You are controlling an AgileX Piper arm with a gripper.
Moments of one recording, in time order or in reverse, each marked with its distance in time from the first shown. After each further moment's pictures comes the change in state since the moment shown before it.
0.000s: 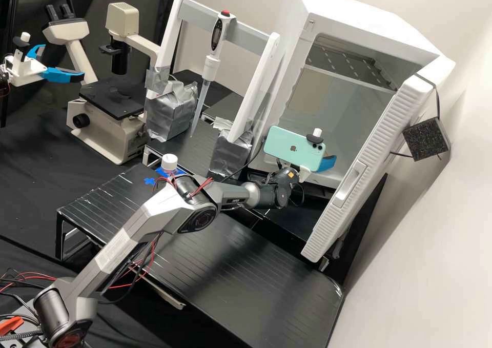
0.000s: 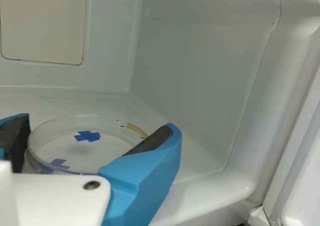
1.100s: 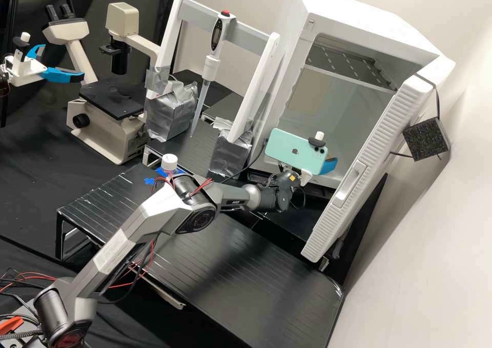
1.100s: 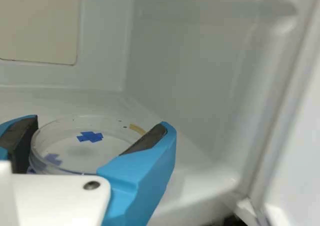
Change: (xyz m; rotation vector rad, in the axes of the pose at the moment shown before) arm -0.015 0.010 0.008 0.007 -0.022 0.006
